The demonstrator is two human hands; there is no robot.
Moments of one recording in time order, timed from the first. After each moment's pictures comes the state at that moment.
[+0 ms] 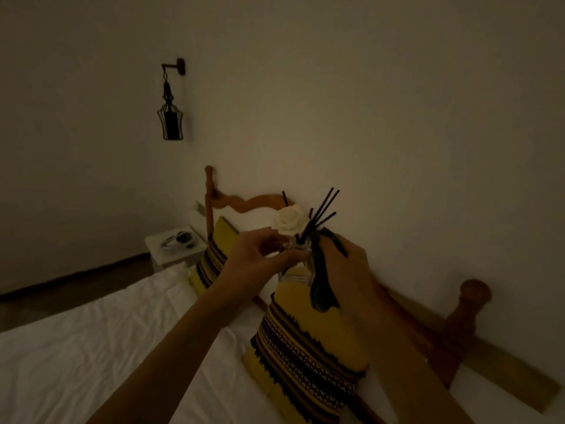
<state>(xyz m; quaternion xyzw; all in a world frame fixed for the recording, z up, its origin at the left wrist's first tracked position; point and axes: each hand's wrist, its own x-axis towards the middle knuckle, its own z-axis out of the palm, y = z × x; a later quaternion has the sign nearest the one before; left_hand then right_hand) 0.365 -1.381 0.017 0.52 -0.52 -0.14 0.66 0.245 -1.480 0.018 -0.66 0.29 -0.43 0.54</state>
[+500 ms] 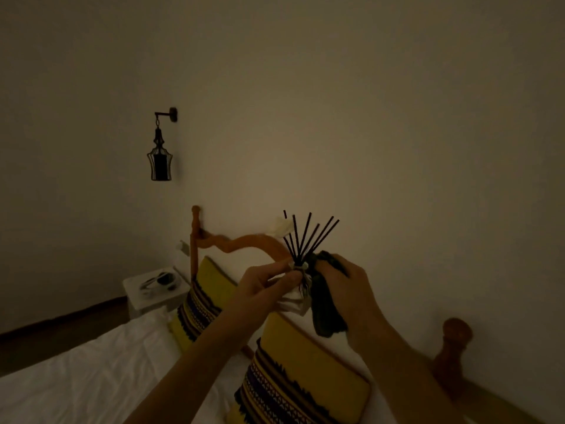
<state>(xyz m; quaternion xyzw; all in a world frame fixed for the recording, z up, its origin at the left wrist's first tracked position) 0.358 -1.402 0.036 0.46 -0.55 -0.25 0.65 0.228 -1.495 0.057 -0.66 0.26 -0.42 0.57</state>
